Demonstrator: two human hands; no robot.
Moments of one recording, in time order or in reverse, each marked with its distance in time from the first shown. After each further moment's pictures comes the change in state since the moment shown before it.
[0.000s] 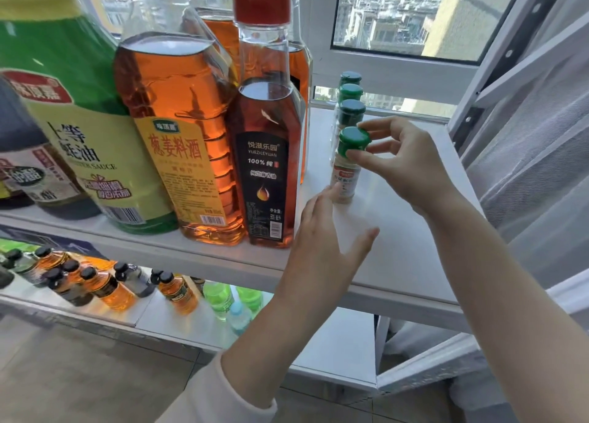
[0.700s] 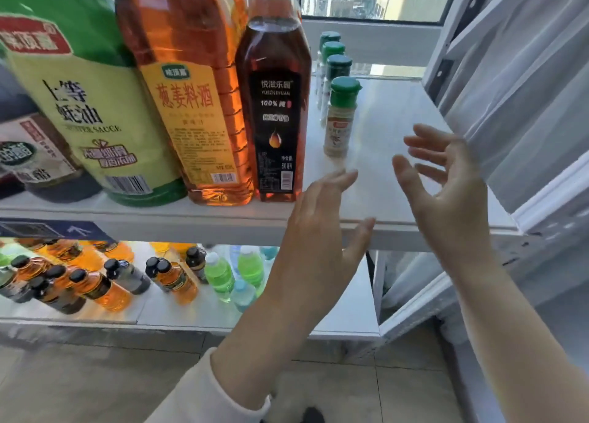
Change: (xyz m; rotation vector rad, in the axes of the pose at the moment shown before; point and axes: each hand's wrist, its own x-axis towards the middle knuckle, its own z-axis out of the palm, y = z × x) left_hand -0.051 -0.022 -0.024 0.125 -0.025 0.334; right_hand -0.130 -0.009 0.019 -0.193 0.420 -0.022
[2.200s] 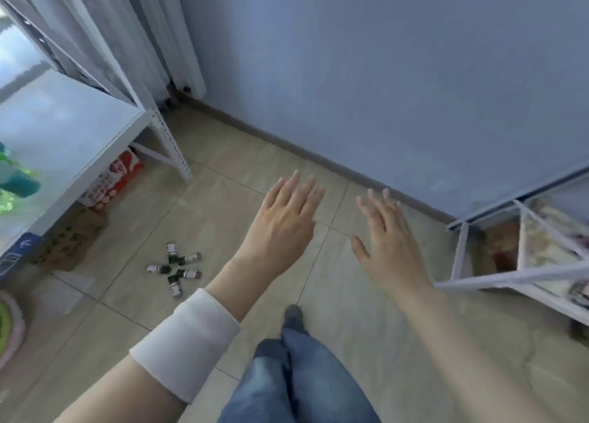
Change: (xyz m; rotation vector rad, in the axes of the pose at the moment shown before) left_hand -0.570 0.061 -0.083 0.113 -0.821 1.140; right_hand -0.772 -0.248 -0.067 -1.080 0.125 0.868
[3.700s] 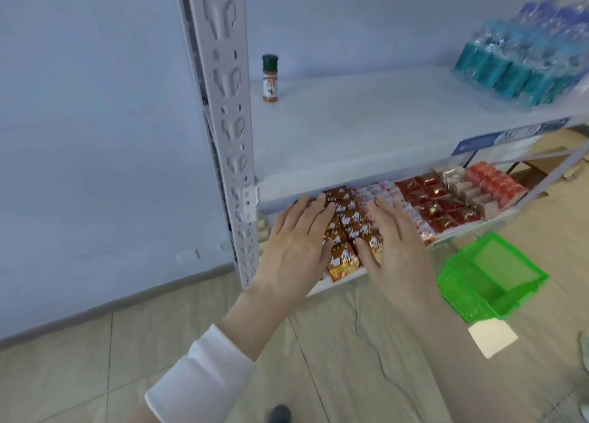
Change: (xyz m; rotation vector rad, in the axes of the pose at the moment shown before) left_hand 0.278 0.765 0.063 -0.365 0.110 0.740; right_hand -0.356 0.614 -0.269 -0.116 0.520 0.776
